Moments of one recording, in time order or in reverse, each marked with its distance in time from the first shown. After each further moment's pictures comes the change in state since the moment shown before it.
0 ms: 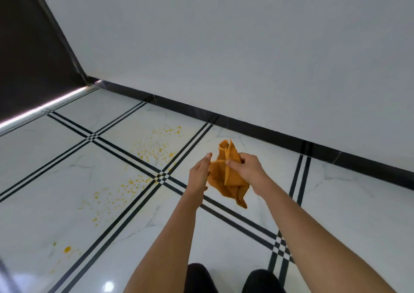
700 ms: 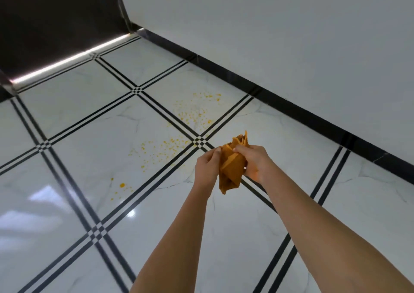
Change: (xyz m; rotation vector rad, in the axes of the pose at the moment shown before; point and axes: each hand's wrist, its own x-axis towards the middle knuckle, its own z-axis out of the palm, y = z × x) left_hand -0.063 0.017 -0.109 0.067 0.227 0.019; right_hand -0.033 -0.072 0.104 0.369 -0.174 0.385
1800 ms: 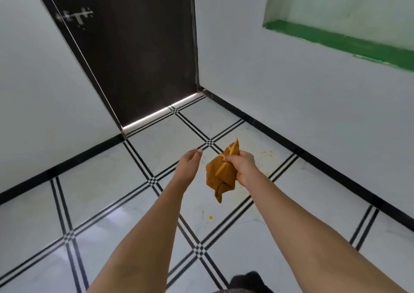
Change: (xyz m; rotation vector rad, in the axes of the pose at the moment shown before) left_hand -0.144 0.365 -0.487 0.215 0.138 0.055; right_hand -0.346 -0.250 0.419 -0.037 -0.032 -0.129
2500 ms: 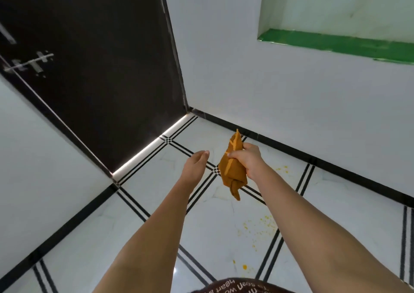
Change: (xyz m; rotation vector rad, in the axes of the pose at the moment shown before) left_hand 0.279 0.062 -0.094 0.108 -0.212 0.083; right_hand 0.184 -0.153 0.148 -0.087 0.126 -0.088
